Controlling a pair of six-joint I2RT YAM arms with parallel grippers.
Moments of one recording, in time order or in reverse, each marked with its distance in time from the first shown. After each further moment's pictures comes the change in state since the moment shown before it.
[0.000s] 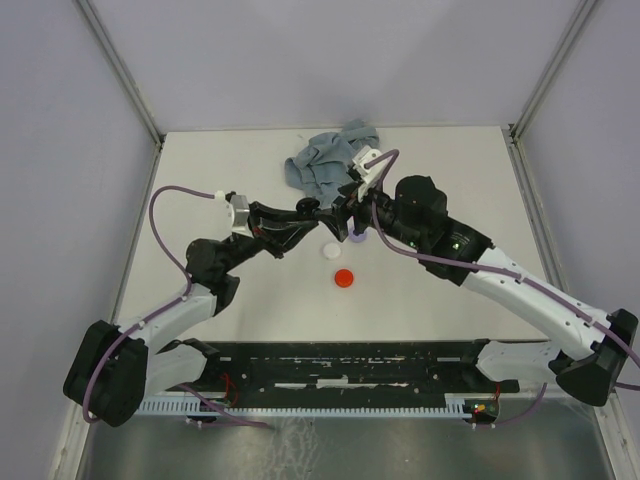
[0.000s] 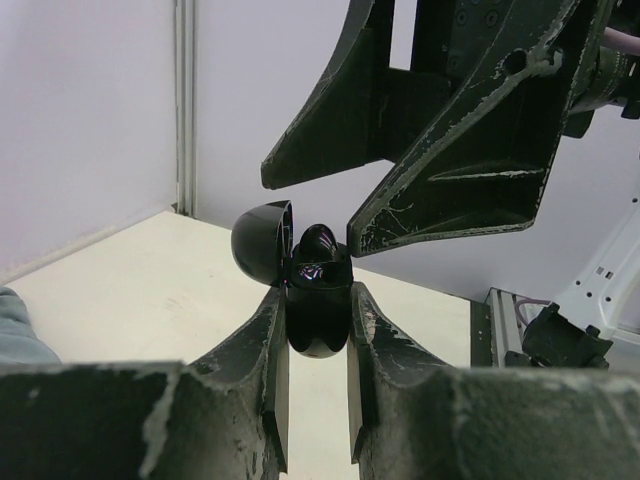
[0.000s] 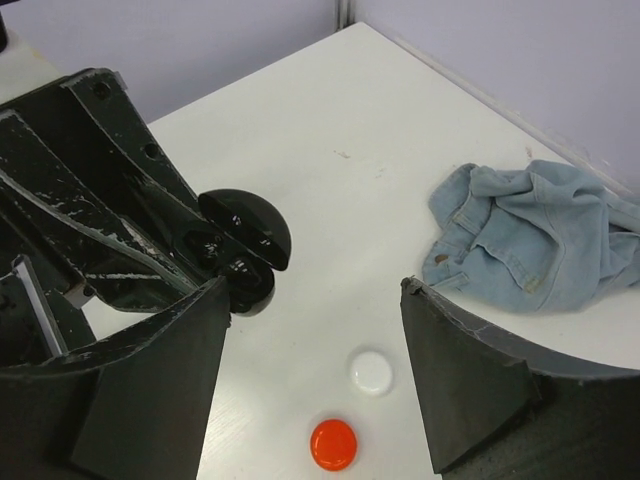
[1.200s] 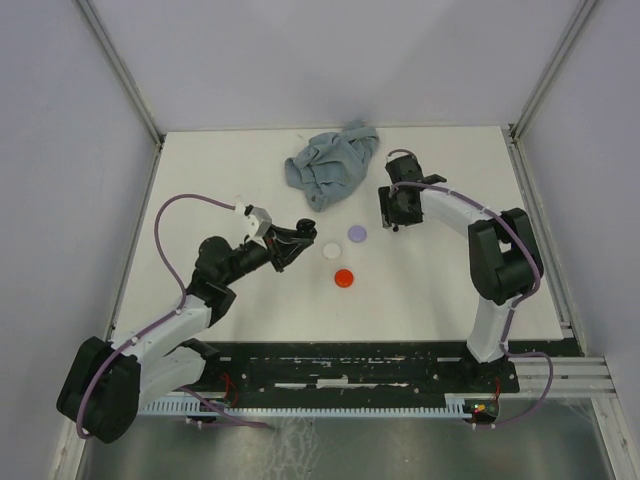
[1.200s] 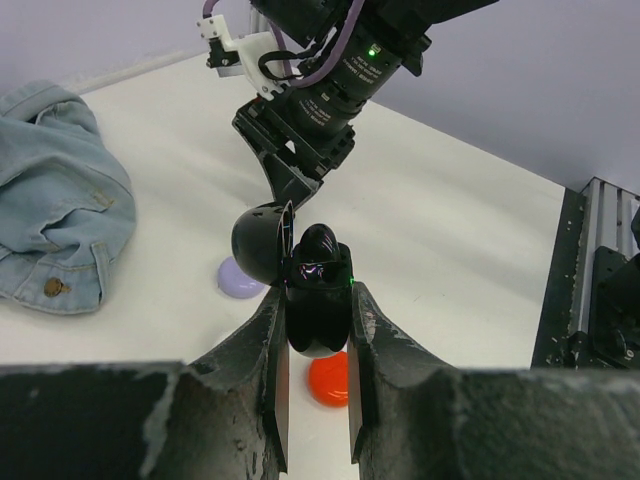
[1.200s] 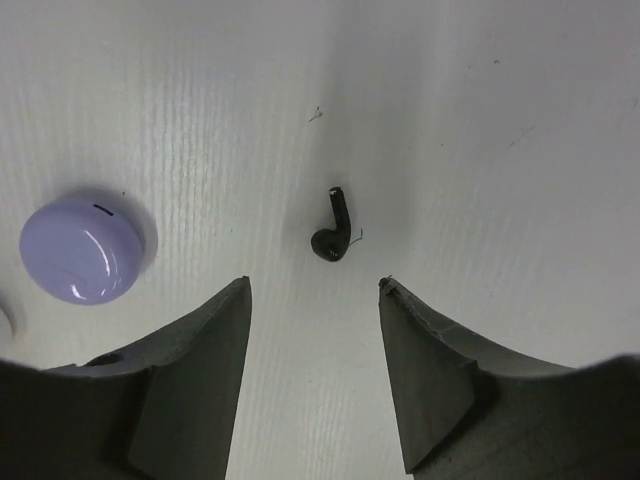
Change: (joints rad) left arm 0.000 -0.098 -0.082 -0.442 -0.094 0.270; right arm -0.491 0.656 0.123 -0.413 0.145 0.201
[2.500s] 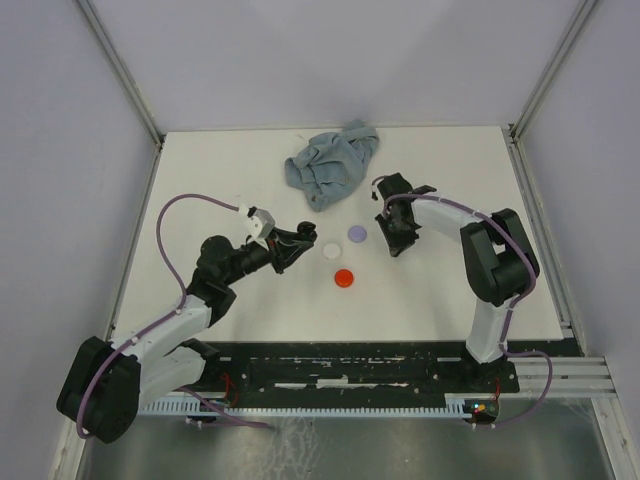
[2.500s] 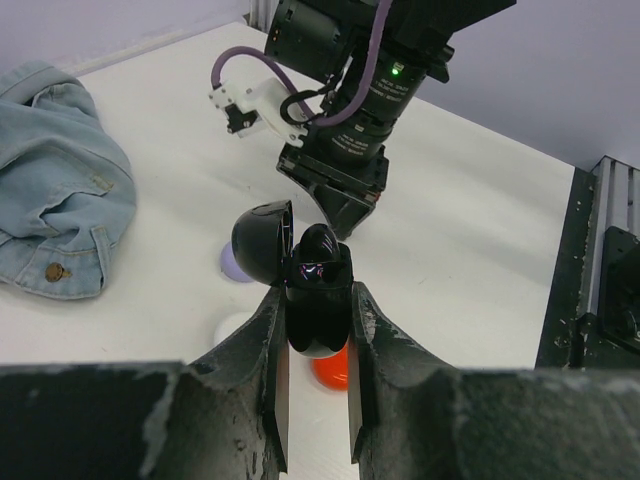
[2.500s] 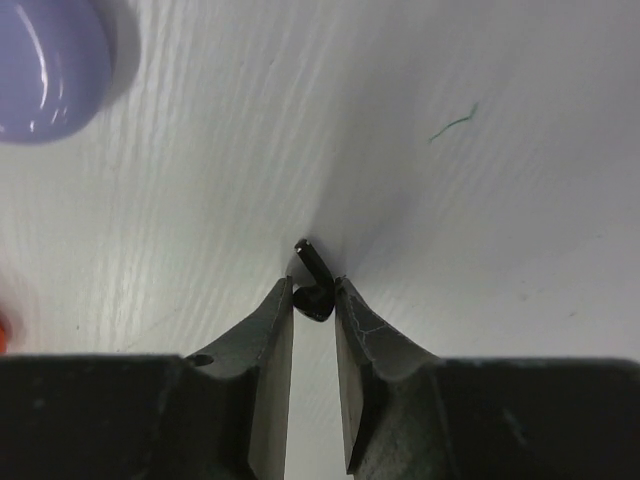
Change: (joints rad) left arm 0.000 -0.001 0.000 -0.061 0.013 0.041; right arm 0.034 0.043 -0.052 -0.120 -0.066 -0.113
